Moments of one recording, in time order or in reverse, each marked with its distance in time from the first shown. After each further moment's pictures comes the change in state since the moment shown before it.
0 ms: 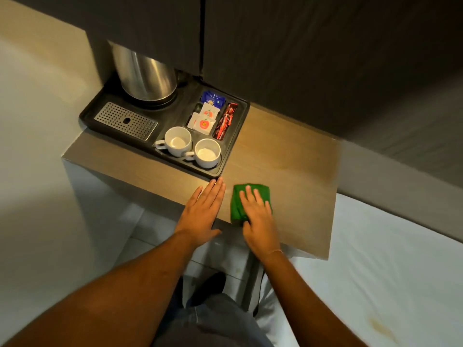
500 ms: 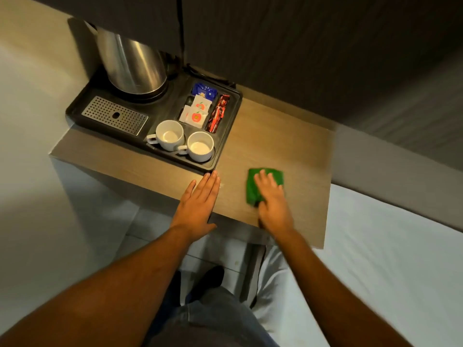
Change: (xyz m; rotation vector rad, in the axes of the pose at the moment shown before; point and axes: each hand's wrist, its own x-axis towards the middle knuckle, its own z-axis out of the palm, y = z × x) left_hand 0.000 0.001 -0.002 0.029 -0.026 -0.014; right_hand 0.016 0.030 -0.037 0.043 0.024 0.113
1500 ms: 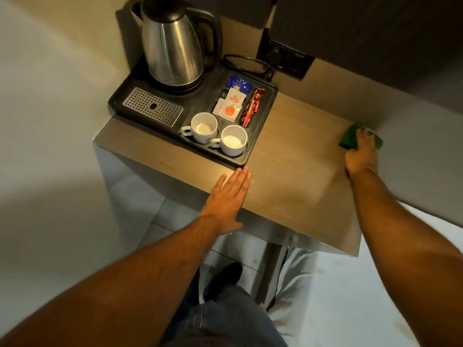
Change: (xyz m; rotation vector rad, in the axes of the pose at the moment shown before) left_hand -0.003 -0.002 -0.011 0.030 -0.052 0.050; right_hand 0.147 0.092 -0.098 -0.054 0.193 0.352
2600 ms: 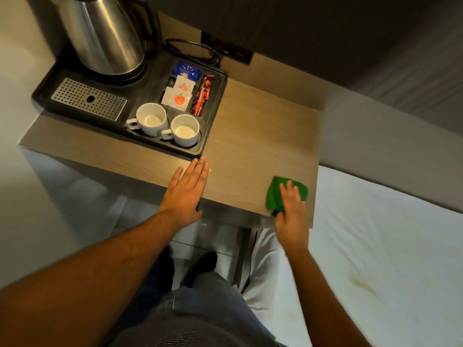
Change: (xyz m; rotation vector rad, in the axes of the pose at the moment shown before) left_hand 0.000 0.000 0.004 0.010 0.017 -0.019; right_hand -0.237 0.046 0.050 0.013 -0.060 -0.137
